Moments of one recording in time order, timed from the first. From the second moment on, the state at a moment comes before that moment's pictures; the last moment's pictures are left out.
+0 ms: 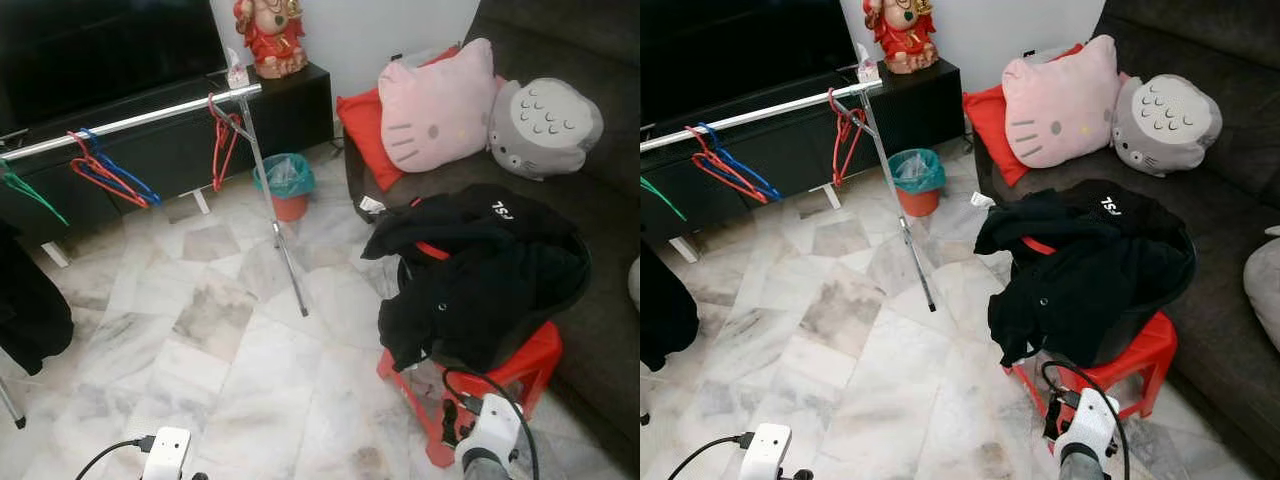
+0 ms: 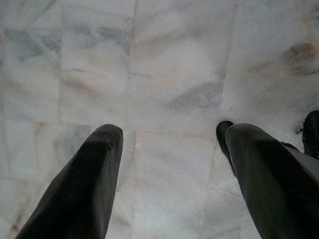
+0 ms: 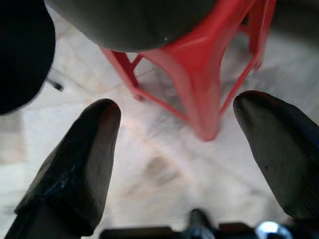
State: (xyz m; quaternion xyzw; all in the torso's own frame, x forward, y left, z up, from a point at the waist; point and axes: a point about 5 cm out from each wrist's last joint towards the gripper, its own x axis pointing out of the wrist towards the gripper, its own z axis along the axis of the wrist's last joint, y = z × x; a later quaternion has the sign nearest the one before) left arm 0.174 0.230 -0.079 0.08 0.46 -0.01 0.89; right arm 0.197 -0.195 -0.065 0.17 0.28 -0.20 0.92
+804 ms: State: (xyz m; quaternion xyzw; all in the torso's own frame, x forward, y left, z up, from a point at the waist) left arm 0.174 0.230 -0.079 0.09 0.46 -0.01 0.89; right arm 0.211 -0.177 -0.055 -0.13 0.26 -0.08 0.95
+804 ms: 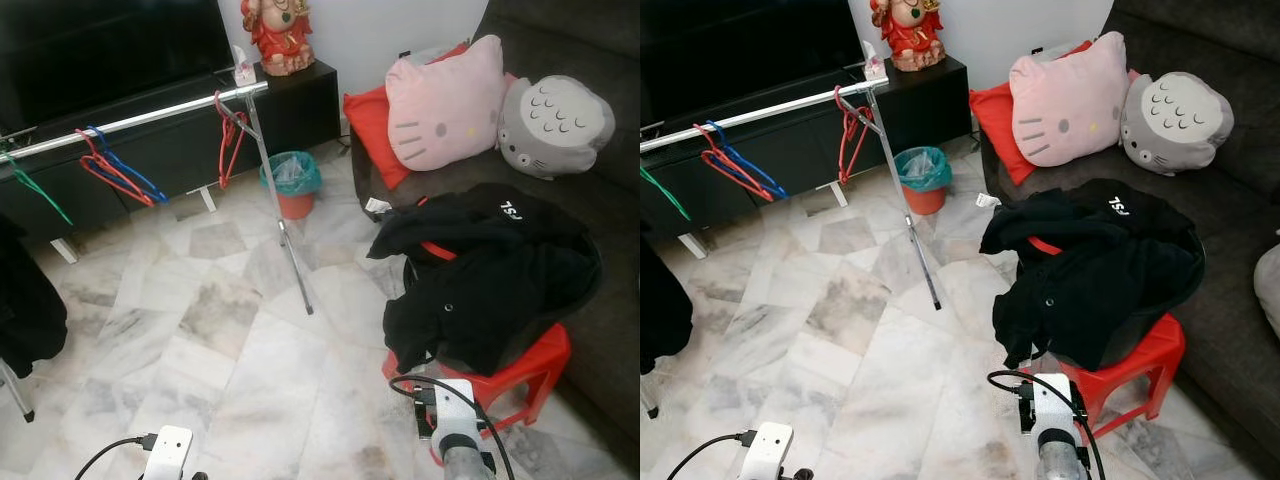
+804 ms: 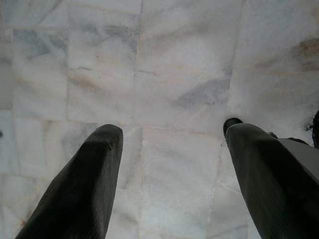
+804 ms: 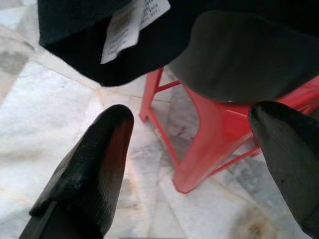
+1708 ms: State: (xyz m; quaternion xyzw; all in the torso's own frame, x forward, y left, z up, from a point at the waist) left arm 0.176 0.231 -0.078 0.10 0.45 -0.01 0.89; right arm 0.222 -0.190 -0.025 -0.33 0.09 -0.15 0.93
